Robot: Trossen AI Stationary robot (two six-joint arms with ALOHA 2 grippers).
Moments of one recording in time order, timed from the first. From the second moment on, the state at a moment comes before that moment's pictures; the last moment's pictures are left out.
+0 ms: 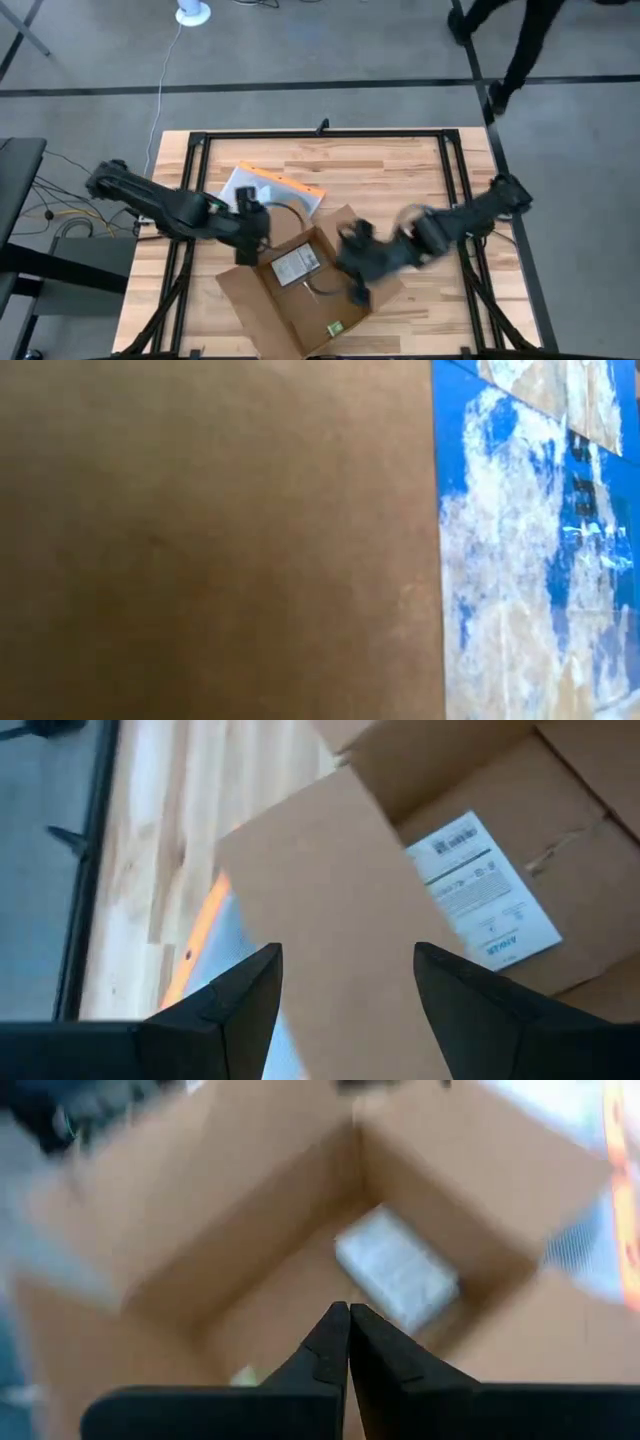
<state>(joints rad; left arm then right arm) -0.39 1.27 1.31 -1.13 -0.48 -0.27 0.45 1.75 1.85 -0.83 0.26 0.50</state>
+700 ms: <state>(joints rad) -0.33 1.03 1.02 -0.88 -0.43 -0.25 0.30 2.15 1.88 -0.68 0.04 0.24</state>
